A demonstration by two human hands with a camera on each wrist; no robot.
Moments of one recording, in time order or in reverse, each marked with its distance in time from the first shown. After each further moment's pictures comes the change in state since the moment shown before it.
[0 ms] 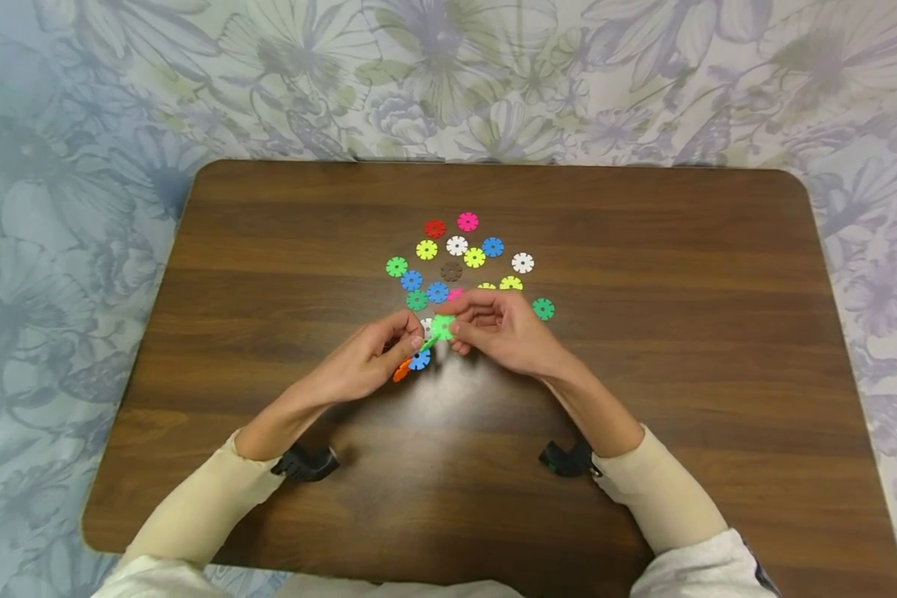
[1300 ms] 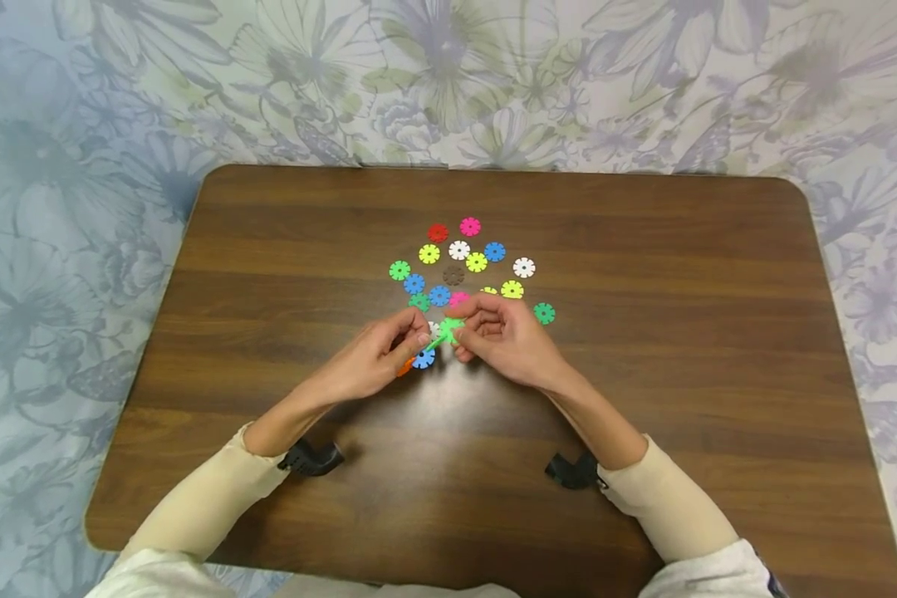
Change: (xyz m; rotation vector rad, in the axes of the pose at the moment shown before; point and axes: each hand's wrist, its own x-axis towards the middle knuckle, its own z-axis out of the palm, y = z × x) left_hand 0.004 0.003 0.000 0.072 0.028 0.042; right_hand -0.010 -0.002 0.005 -0.082 0.072 0.030
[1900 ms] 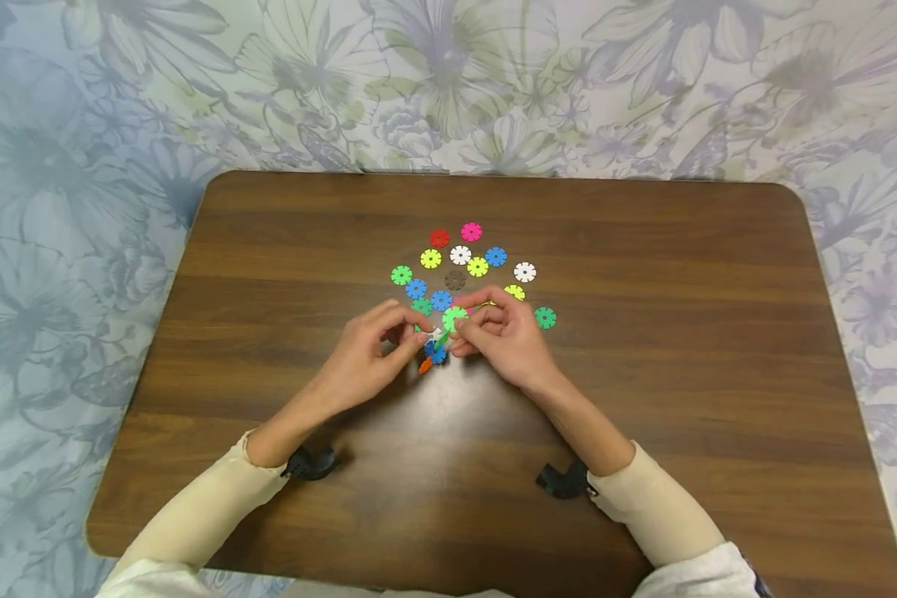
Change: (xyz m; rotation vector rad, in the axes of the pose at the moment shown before) left_hand -0.004 -0.010 0.000 0.152 0.220 0.185; right_hand 0.006 0.005 0.016 0.215 0.201 -0.012
